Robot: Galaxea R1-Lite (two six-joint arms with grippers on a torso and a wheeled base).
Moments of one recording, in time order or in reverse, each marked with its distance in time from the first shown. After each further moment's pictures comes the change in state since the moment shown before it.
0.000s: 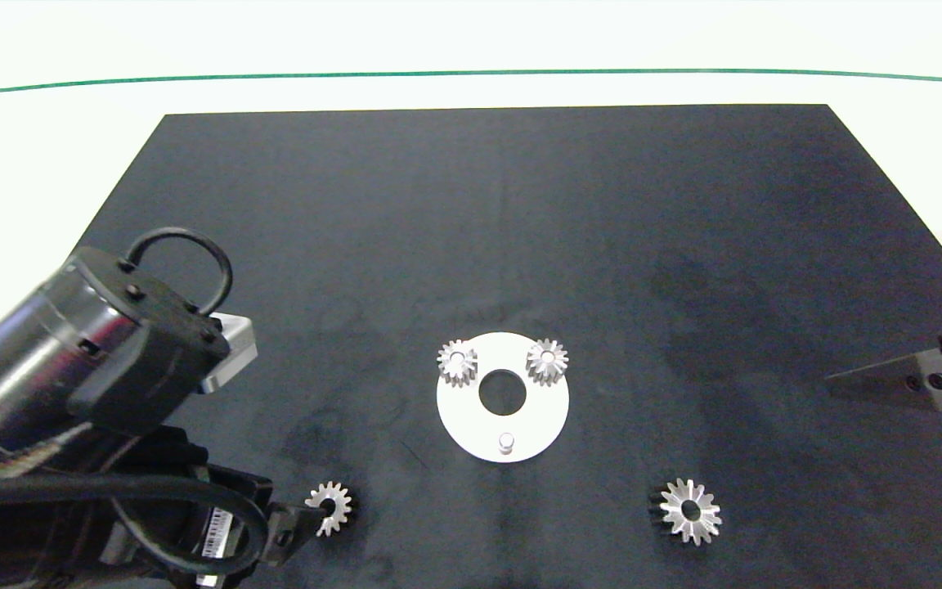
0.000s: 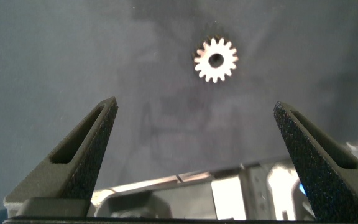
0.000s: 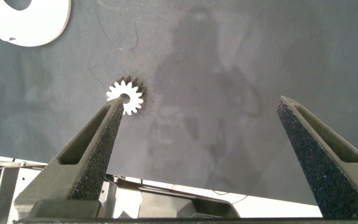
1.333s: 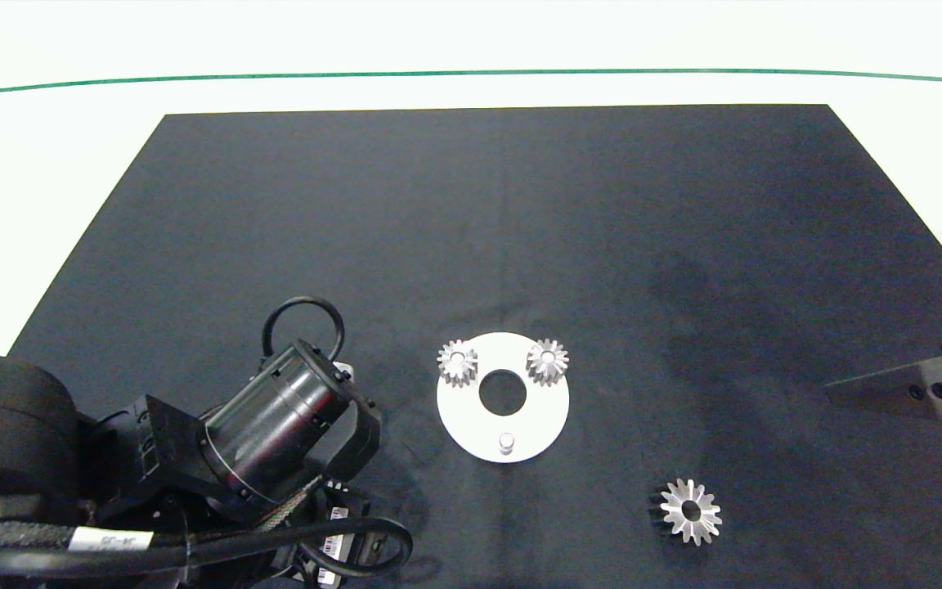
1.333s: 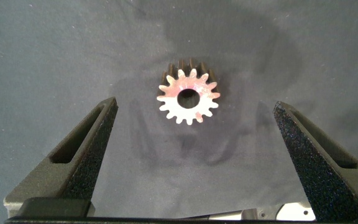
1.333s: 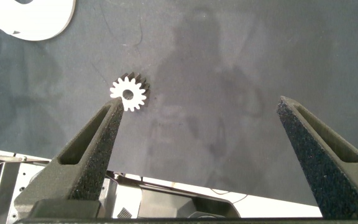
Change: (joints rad) left arm -0.036 0.181 0.120 -0.254 0.037 -0.005; right arm 0.016 -0.007 0.011 0.000 0.005 -0.001
